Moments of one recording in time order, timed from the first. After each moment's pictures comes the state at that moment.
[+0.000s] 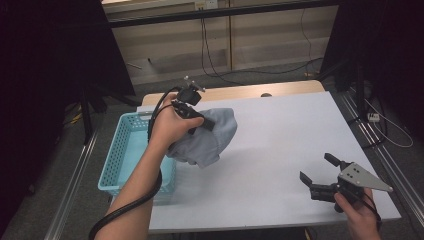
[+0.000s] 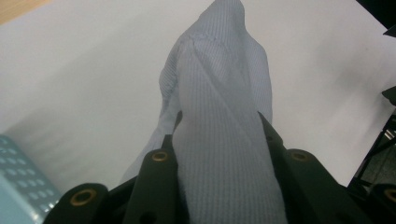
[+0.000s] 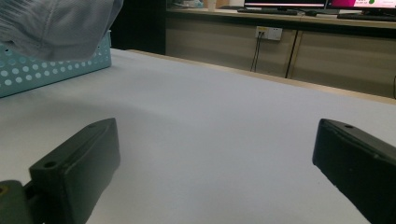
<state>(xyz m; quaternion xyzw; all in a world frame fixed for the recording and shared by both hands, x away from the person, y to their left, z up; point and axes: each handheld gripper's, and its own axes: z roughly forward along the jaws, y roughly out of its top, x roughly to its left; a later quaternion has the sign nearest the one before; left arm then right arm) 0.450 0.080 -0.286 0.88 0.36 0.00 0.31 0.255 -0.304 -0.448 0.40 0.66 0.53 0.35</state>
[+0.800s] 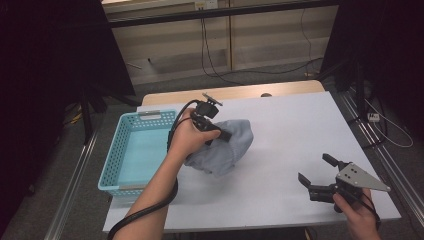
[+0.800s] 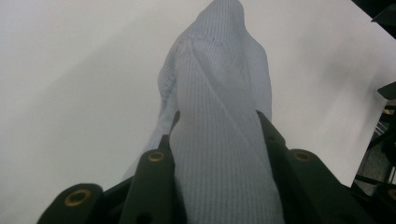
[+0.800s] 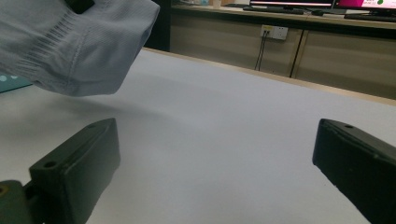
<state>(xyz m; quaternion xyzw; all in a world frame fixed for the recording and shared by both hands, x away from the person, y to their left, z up) 0.444 0.046 -0.328 0.89 0.32 -0.03 0.32 0.255 -0.301 -0.449 0.39 0.67 0.53 0.35</state>
